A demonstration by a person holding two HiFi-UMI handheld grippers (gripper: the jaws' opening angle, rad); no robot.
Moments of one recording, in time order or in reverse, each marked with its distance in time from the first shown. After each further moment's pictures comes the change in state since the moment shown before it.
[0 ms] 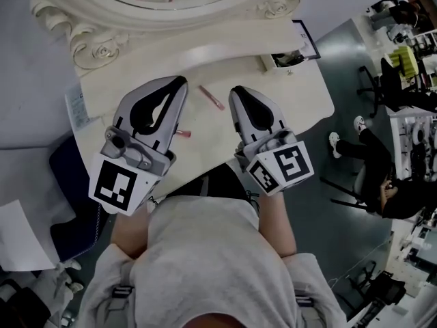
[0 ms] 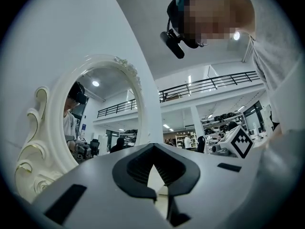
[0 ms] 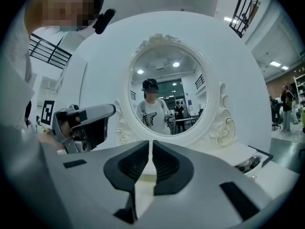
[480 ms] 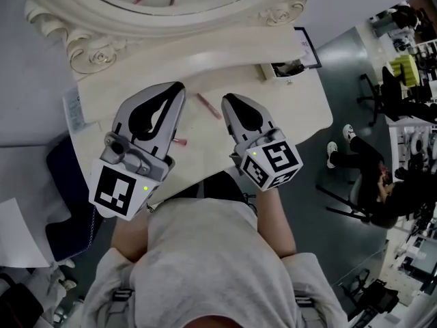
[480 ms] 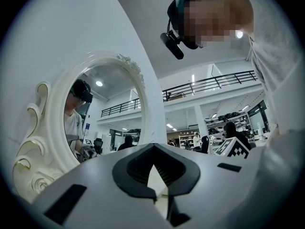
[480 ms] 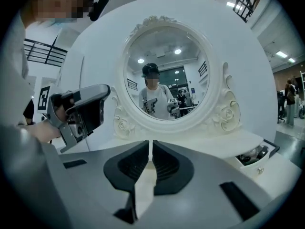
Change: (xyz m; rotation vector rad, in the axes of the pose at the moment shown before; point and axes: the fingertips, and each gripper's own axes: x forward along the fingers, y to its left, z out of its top) left arm 0.008 0.006 -0.005 -0.013 -0.001 0.048; right arm 0.022 -0.017 -0.045 0.031 0.147 0.051
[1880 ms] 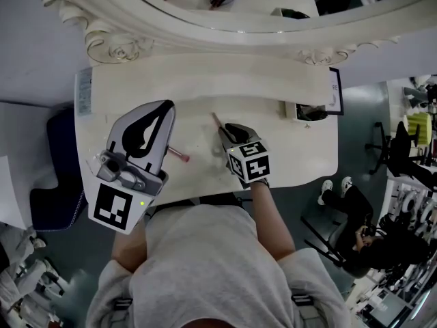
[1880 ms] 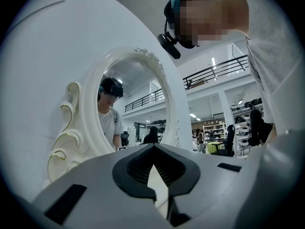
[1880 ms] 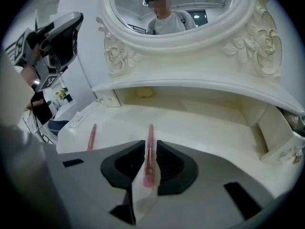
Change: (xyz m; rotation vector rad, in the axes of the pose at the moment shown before) left arm -0.014 0.056 -0.039 0.004 0.127 0.297; right arm 0.071 -0.040 -0.183 -0.058 0.666 0.163
